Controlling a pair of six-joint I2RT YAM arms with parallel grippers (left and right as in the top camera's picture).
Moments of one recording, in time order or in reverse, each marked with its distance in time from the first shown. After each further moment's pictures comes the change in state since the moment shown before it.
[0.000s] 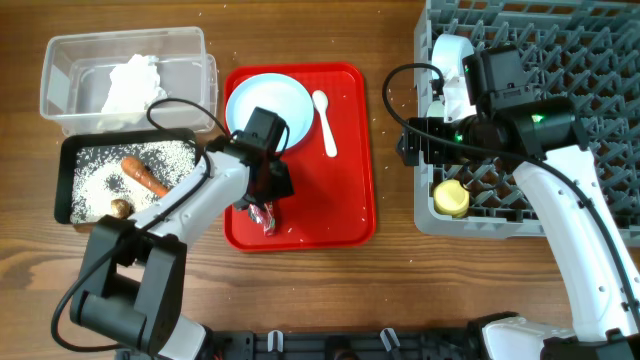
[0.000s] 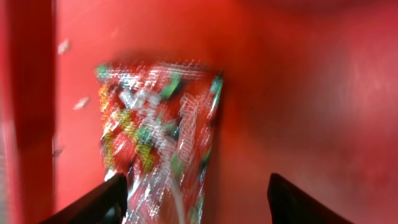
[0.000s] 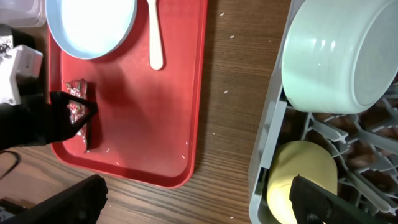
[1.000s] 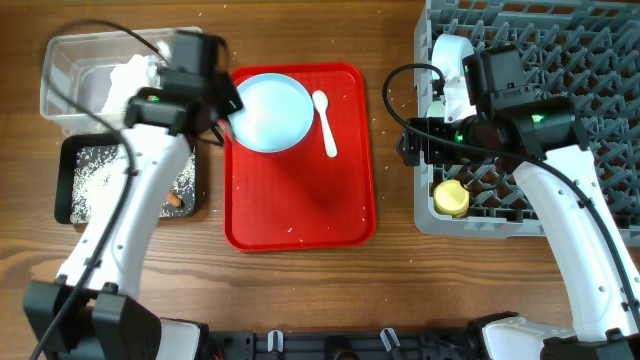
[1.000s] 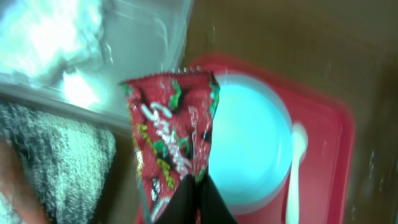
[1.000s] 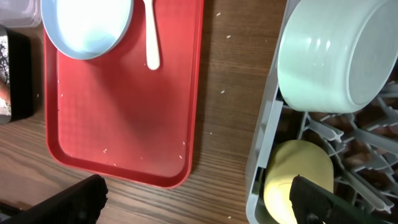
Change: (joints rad) left arm 0.216 -0.122 0.420 -0.070 -0.153 0.135; right arm 0.000 0.000 0.000 0.001 0.011 0.000
